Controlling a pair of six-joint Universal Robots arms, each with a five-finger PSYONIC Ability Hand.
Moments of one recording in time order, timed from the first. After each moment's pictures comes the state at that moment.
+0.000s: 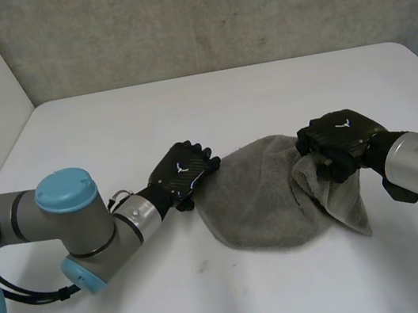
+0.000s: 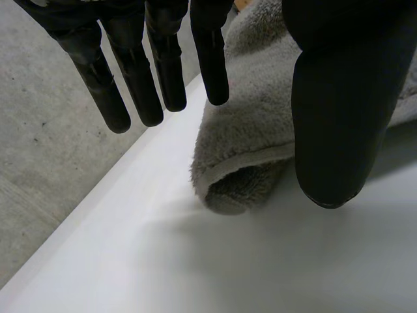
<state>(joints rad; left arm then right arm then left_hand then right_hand) 4.29 -2.37 -1.39 3.59 -1.01 3.68 1.77 -1.27 1.61 0.06 1.06 2.80 0.54 0.54 0.54 0.54 0.37 1.32 1.31 1.32 1.36 1.15</state>
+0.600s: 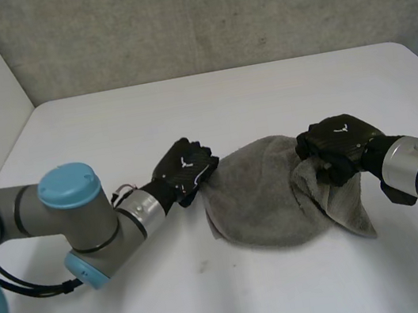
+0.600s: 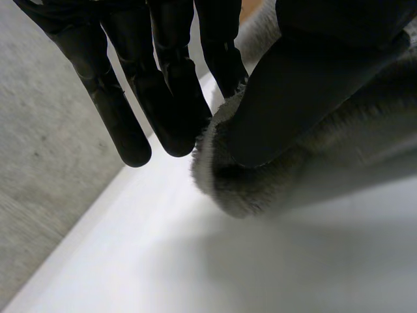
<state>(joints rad) 4.27 -2.36 -1.36 3.58 -1.01 3.69 1.77 -1.23 1.61 0.05 1.06 2.78 1.18 1.20 1.20 1.20 1.01 1.32 1.31 1.32 1.36 1.15</state>
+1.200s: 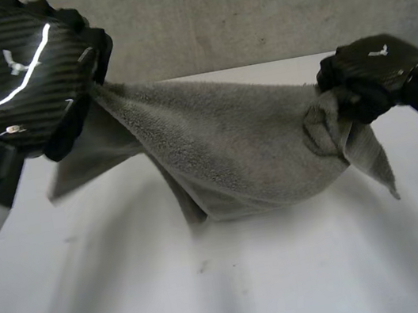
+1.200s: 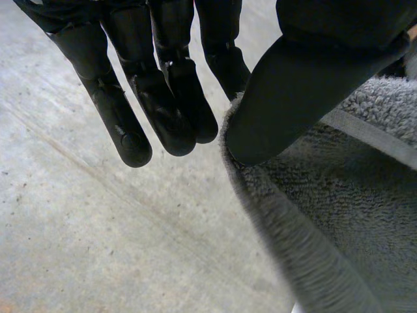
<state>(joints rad) 4.38 -1.18 -1.85 3.42 -1.11 3.58 1.71 -1.49 1.48 0.23 1.06 2.82 1.19 1.22 1.22 1.22 1.03 1.32 1.31 1.32 1.36 1.14</state>
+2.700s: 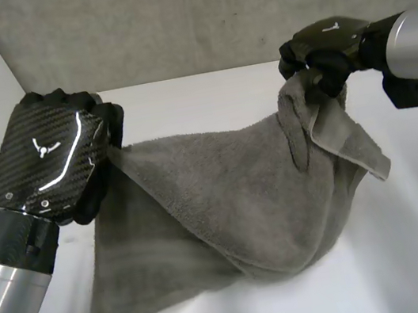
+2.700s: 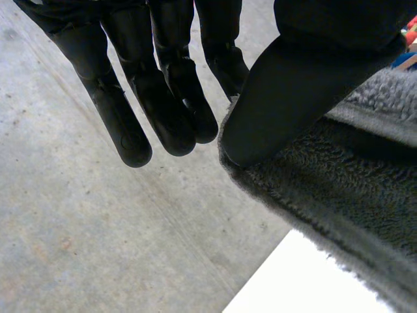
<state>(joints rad) 4.32 -1.19 -2.15 3.66 -1.27 3.41 1.82 -1.08 0.78 0.71 1.04 2.76 1.20 1.22 1.22 1.22 1.03 1.32 1.31 1.32 1.36 1.14</state>
